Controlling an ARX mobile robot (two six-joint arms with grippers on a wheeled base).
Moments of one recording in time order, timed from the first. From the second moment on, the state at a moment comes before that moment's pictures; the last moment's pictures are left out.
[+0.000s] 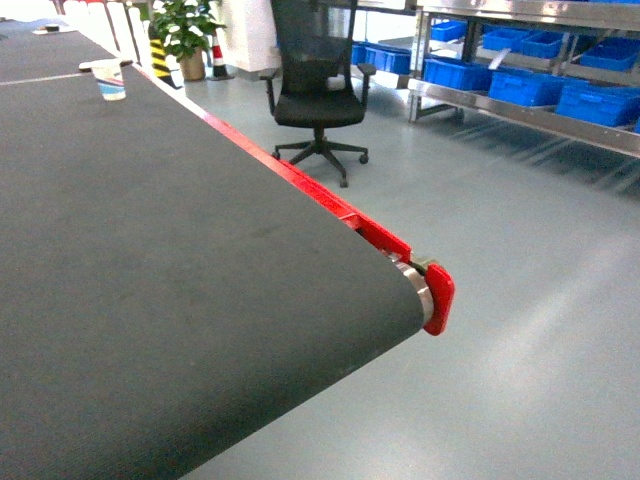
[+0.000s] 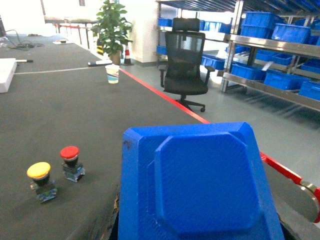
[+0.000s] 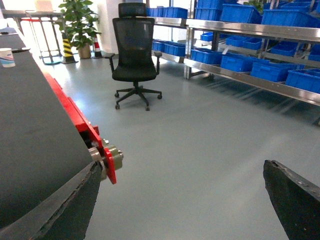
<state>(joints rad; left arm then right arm) 0.05 0.20 0.27 -0.04 -0.02 -0.06 0.00 0.00 0.01 -0.01 0.00 0.00</state>
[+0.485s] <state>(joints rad) 0.05 0.20 0.27 -0.04 -0.02 -0.06 0.00 0.00 0.01 -0.01 0.00 0.00</state>
